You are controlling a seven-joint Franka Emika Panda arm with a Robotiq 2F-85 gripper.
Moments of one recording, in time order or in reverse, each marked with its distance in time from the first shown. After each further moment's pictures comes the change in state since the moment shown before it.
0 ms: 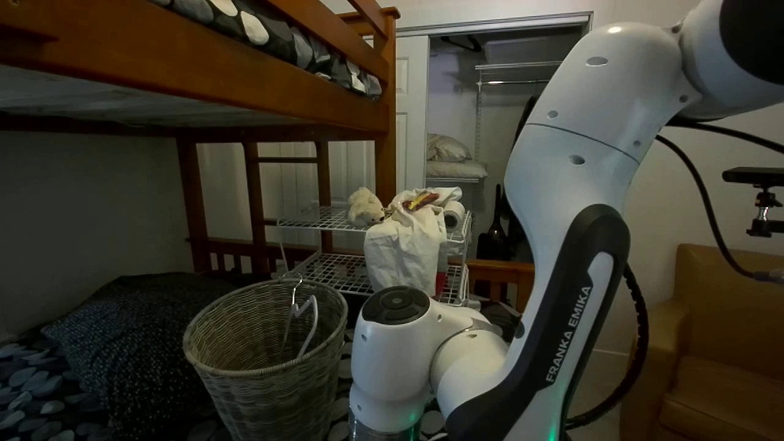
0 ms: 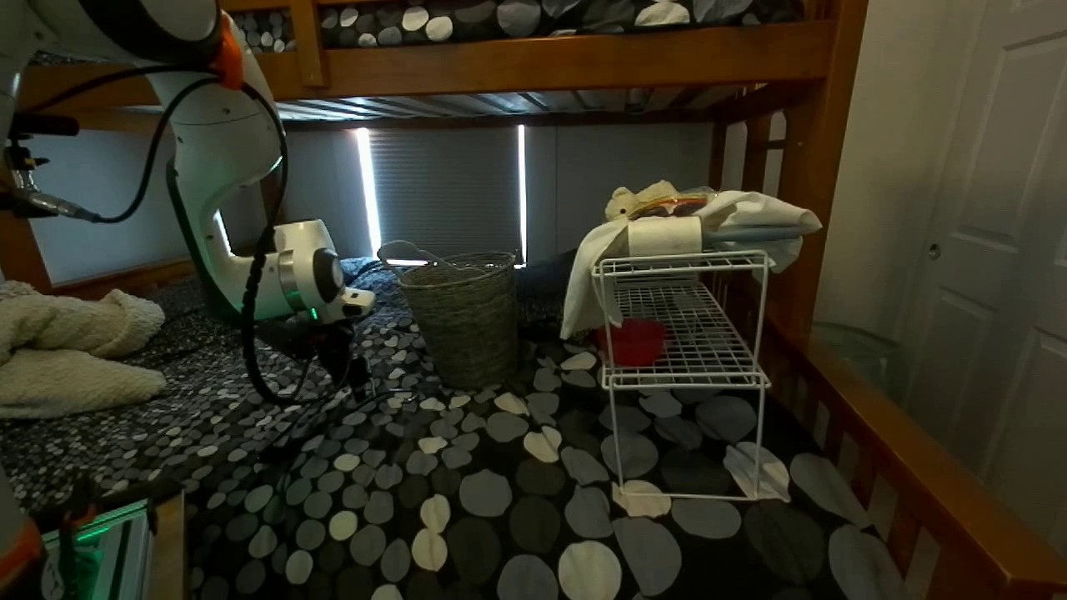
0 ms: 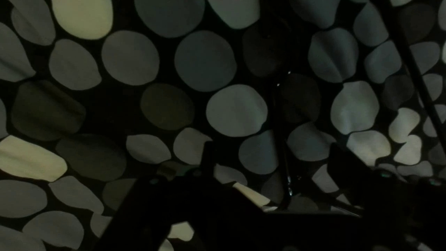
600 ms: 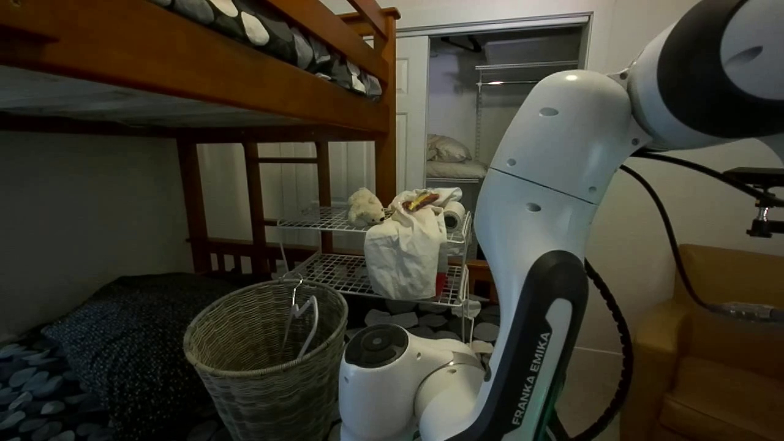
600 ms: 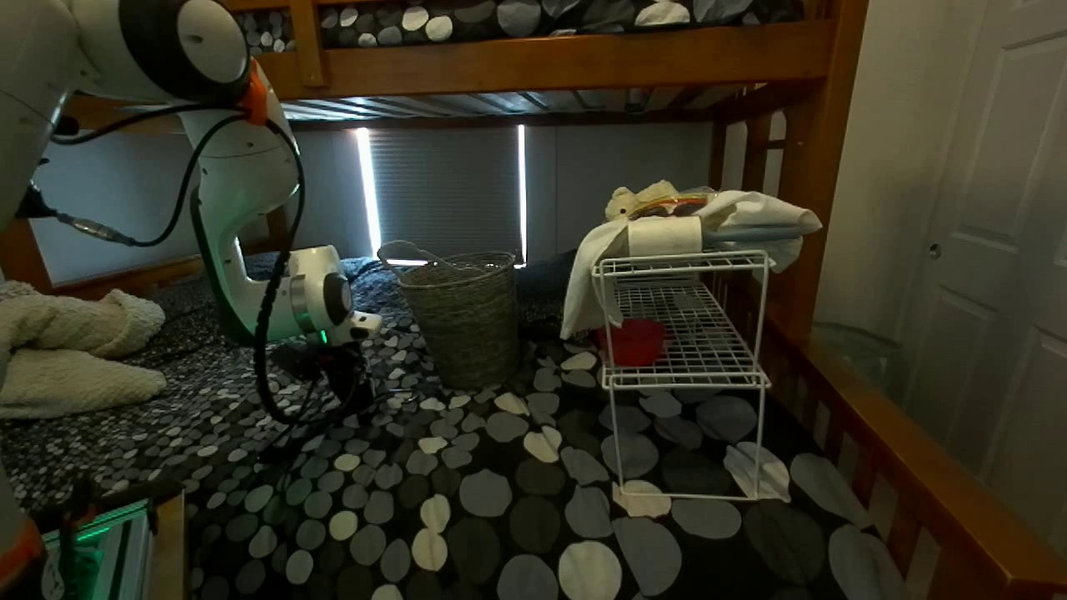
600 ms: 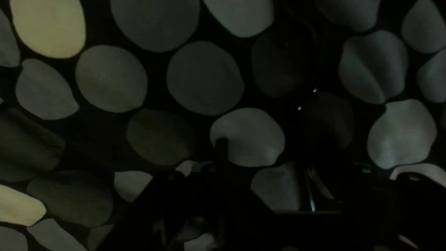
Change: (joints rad) arm 0.116 0.135 -0.115 0.086 0.037 -0.002 0.018
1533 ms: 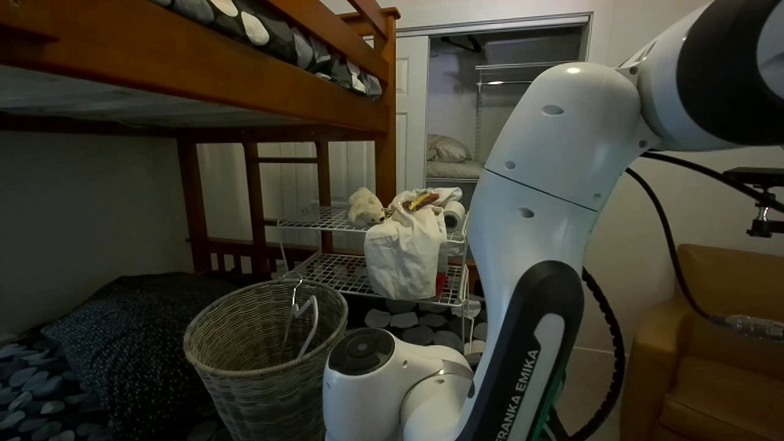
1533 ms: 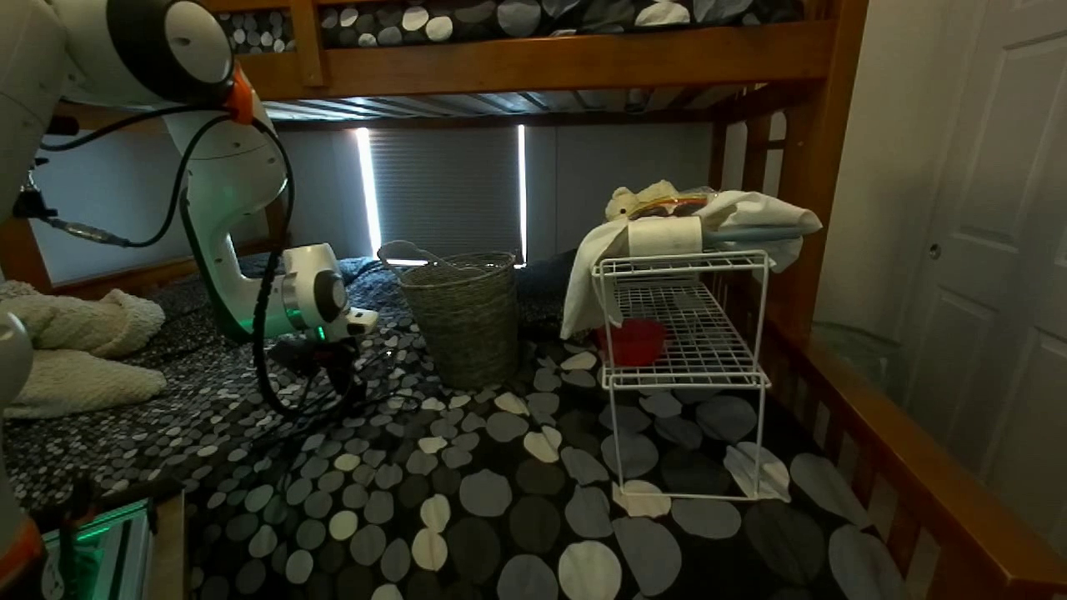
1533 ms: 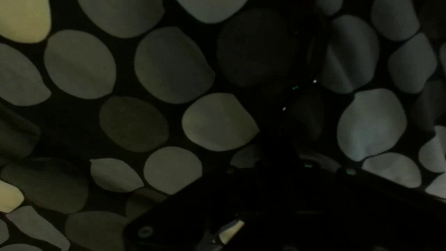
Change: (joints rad) arm 0.145 0.009 -0.102 0.033 0.116 0.001 -0.061
